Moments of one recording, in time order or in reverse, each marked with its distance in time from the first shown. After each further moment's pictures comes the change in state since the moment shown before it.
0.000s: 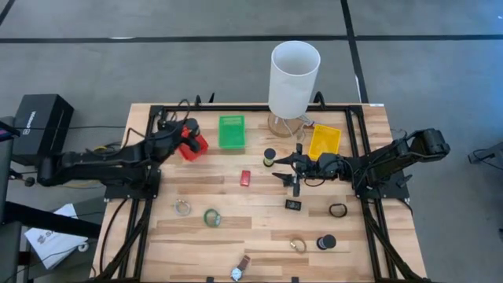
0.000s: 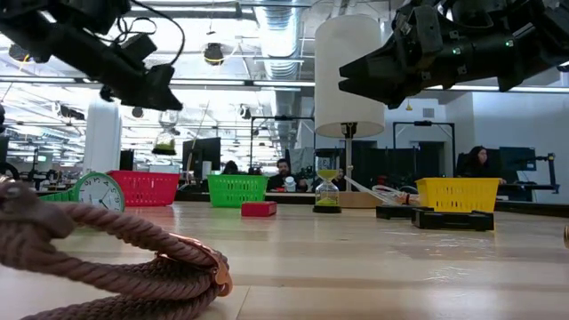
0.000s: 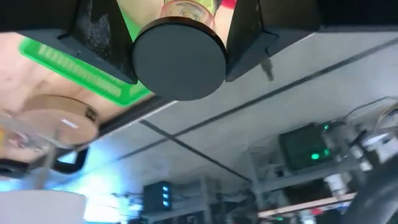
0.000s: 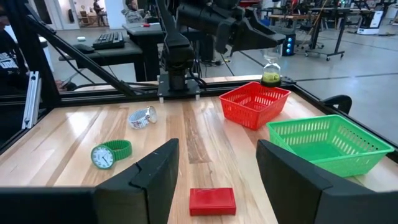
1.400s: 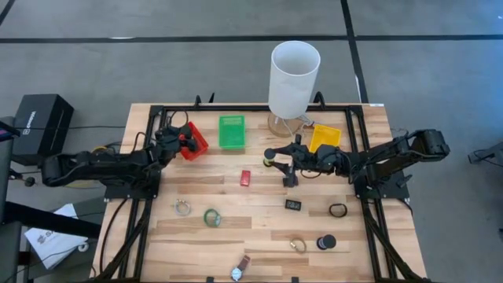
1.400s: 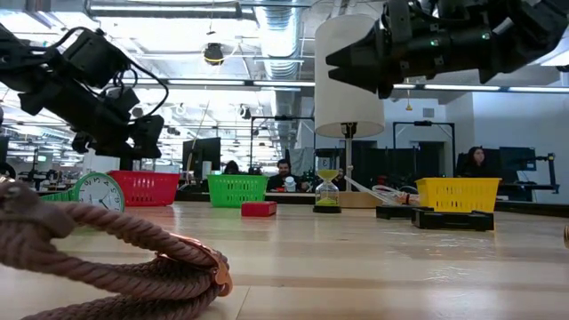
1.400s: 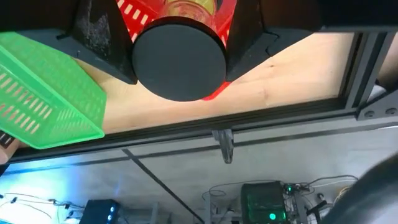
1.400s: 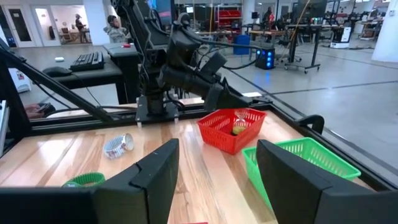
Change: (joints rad) left arm 0.151 0.195 -0.219 0.223 0.007 -0.300; right arm -0.077 0.000 0.075 -0.010 -0.001 -0.011
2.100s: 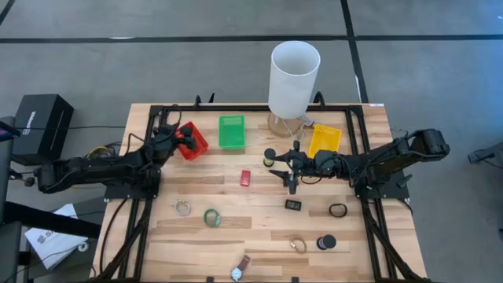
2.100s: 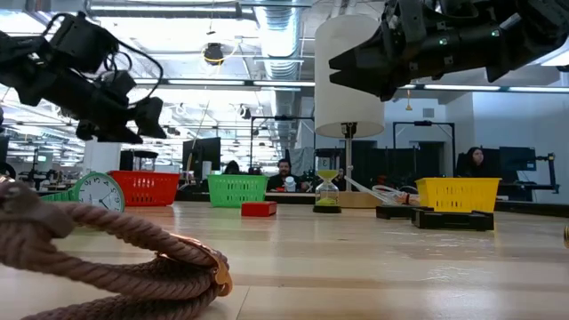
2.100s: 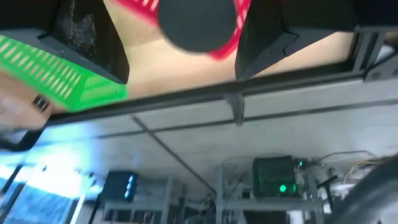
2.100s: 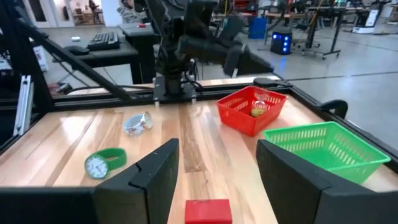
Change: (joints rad) left arm -0.014 -0.183 -0.002 0.027 0.009 0.110; right arm 0.059 0.000 0.000 -0.077 0.000 0.008
